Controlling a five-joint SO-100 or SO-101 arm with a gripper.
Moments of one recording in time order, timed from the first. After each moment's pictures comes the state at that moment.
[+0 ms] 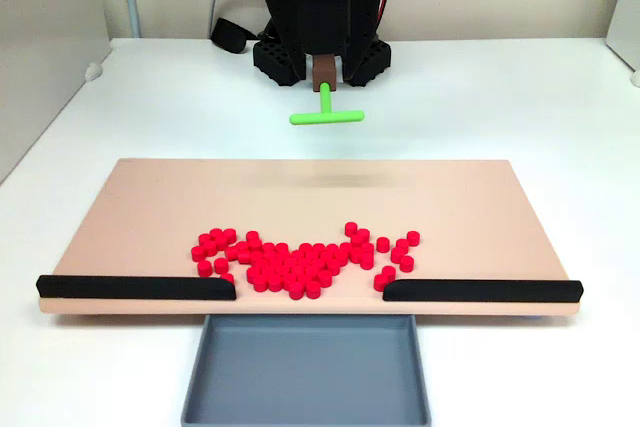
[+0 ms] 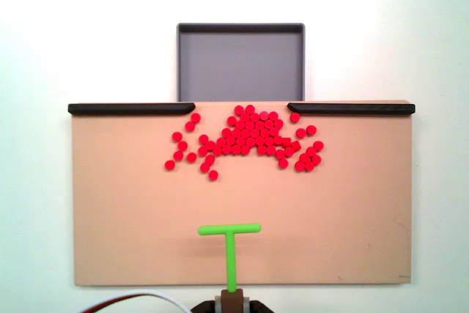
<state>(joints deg) 0.8 106.6 106.7 85.2 -90.2</state>
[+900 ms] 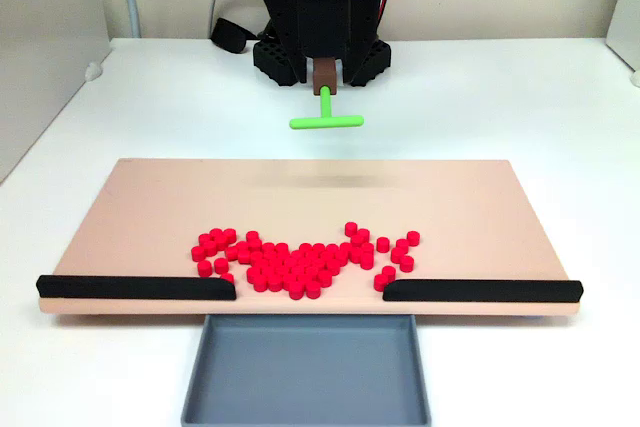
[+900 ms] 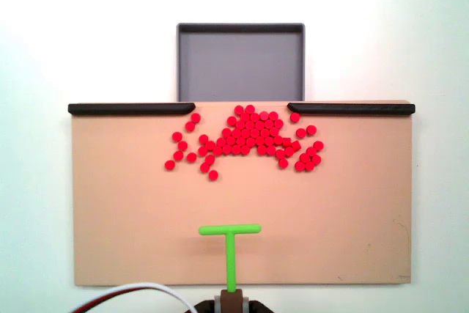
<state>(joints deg) 0.8 105.7 106.7 85.2 -89.5</state>
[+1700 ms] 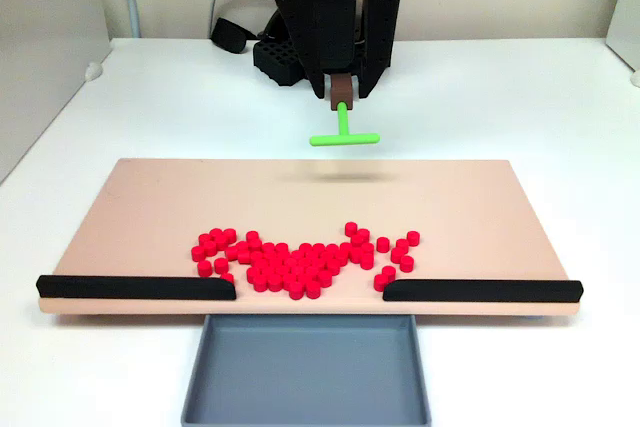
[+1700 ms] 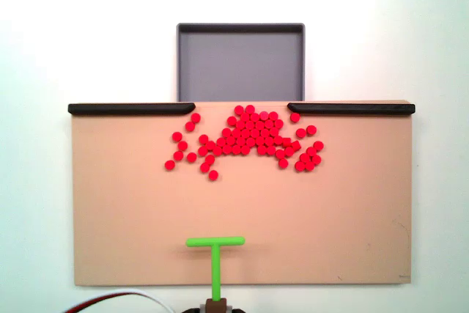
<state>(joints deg) -2.6 108.1 115.2 80.5 -85.9</state>
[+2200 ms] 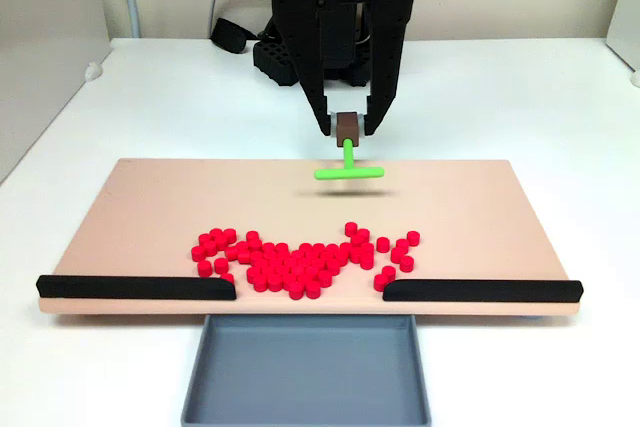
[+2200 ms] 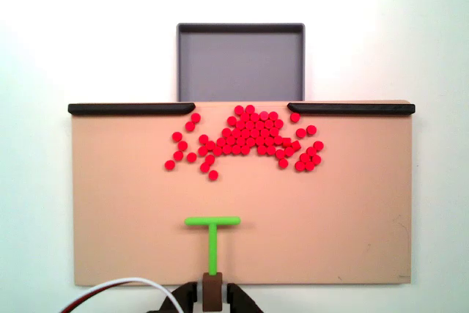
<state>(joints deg) -3.5 109.7 124.8 67.1 -83.3</state>
